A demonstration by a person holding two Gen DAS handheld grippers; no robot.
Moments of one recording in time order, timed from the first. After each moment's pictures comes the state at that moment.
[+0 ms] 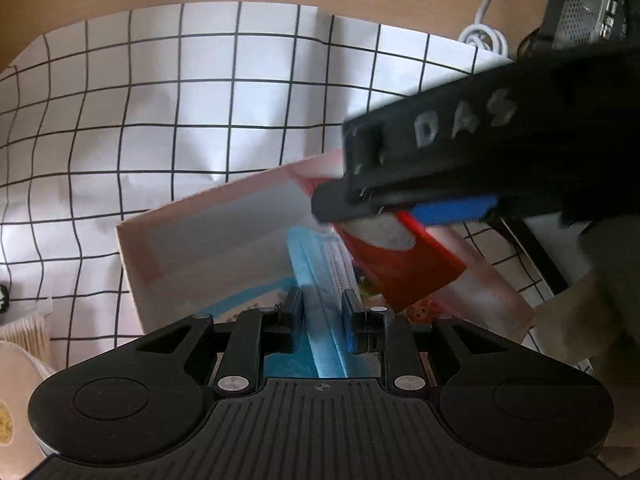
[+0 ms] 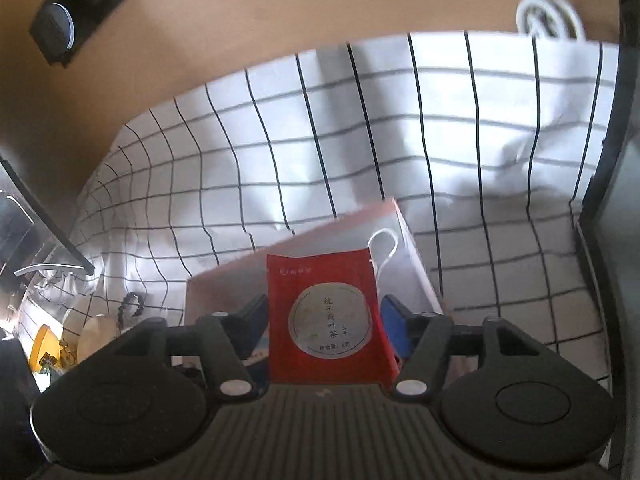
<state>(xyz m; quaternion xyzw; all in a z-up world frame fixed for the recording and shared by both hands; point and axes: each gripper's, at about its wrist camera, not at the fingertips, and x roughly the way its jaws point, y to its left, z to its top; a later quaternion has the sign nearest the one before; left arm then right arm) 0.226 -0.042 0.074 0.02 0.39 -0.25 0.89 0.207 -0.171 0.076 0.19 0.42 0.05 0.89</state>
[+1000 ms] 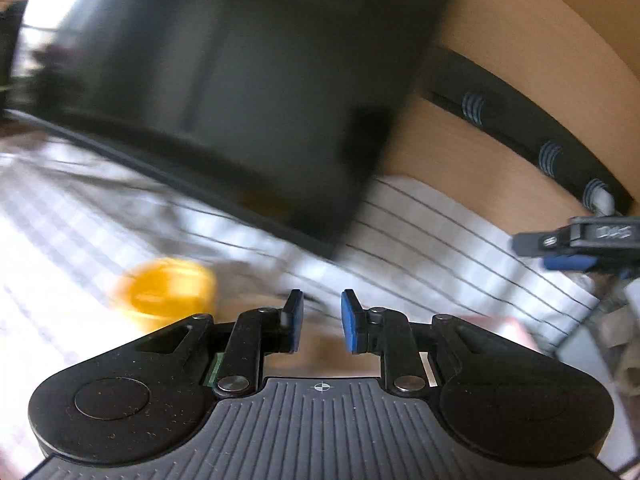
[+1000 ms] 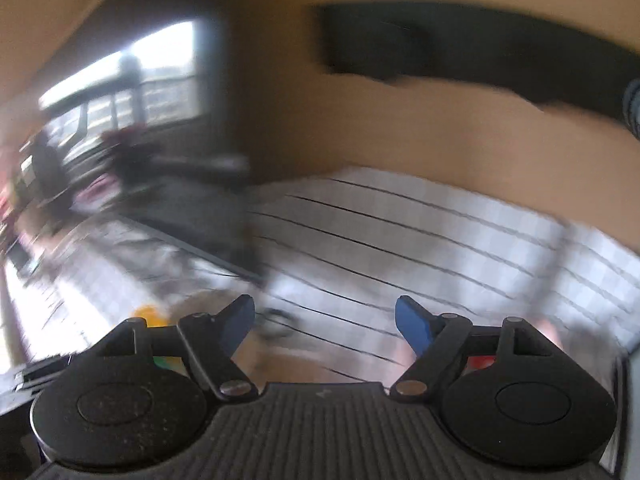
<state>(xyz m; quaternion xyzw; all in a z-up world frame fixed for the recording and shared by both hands) 0.110 0.303 0.155 -0.18 0.26 -0.05 0.95 0.171 0.057 0.221 0.01 0.34 0.15 0.93</state>
